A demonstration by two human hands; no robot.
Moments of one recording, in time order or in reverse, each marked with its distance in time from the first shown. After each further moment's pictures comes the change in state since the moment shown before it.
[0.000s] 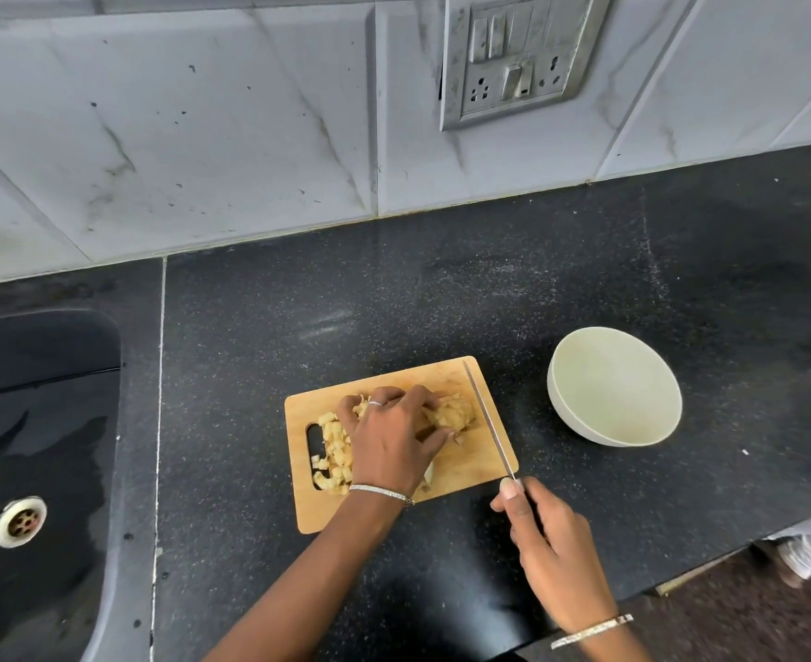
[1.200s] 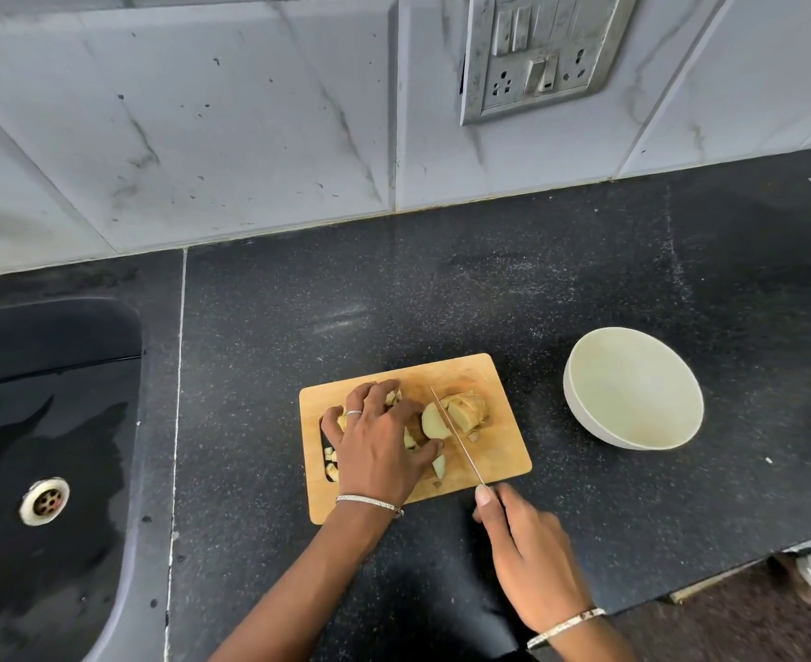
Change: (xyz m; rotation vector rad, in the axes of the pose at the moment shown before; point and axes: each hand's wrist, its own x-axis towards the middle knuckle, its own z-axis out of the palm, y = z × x) left_hand -0.013 -0.018 -0.009 0.141 -0.045 -0.116; right_hand 0.002 -0.001 0.026 -0.255 -0.147 -0.039
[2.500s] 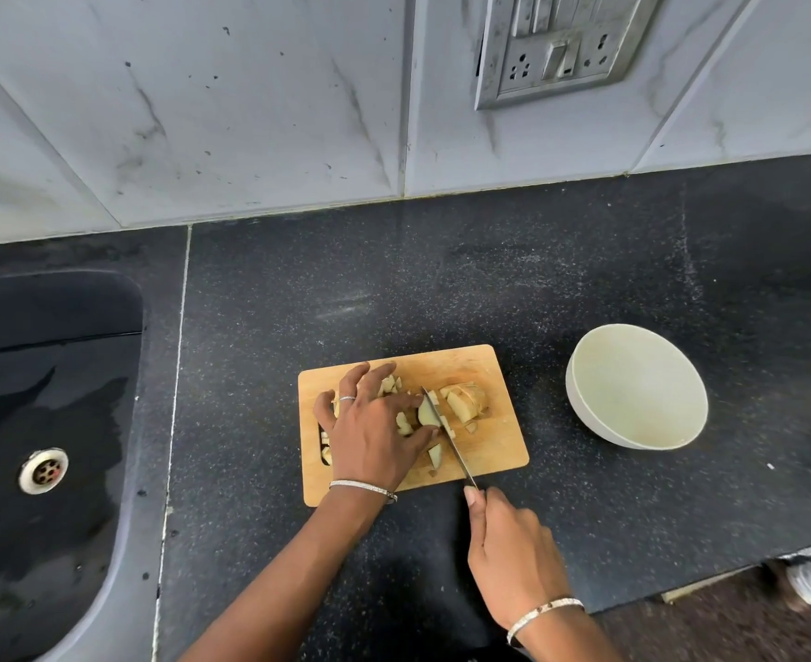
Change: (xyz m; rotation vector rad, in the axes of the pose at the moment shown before) left_hand -0.001 -0.004 0.002 -0.037 0.024 -0.048; right_hand -0.006 -0.016 0.001 -0.235 -0.127 0.107
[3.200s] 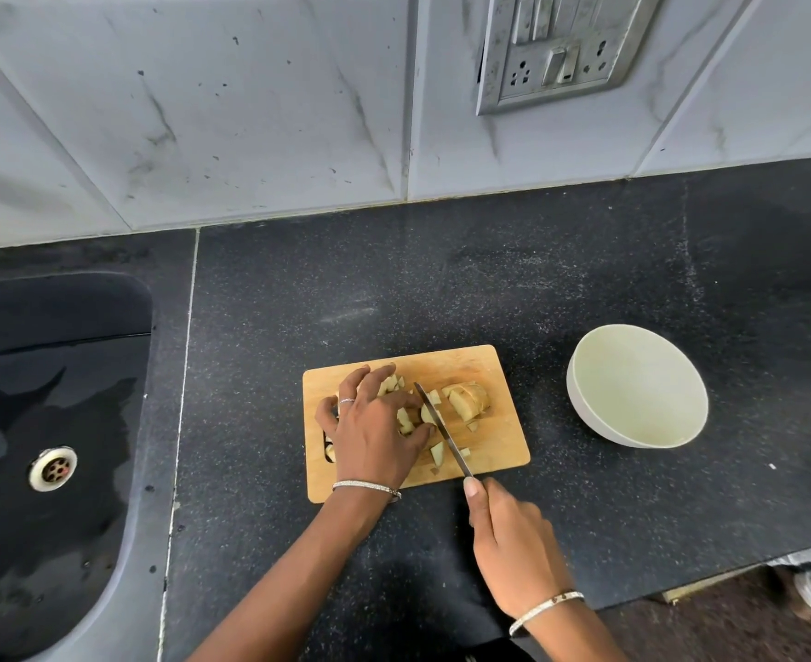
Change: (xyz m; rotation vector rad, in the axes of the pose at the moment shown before) left_hand -0.006 0.005 -0.007 -0.069 -0.011 -0.063; right_hand 0.006 0.005 0.002 0.104 0.013 -0.077
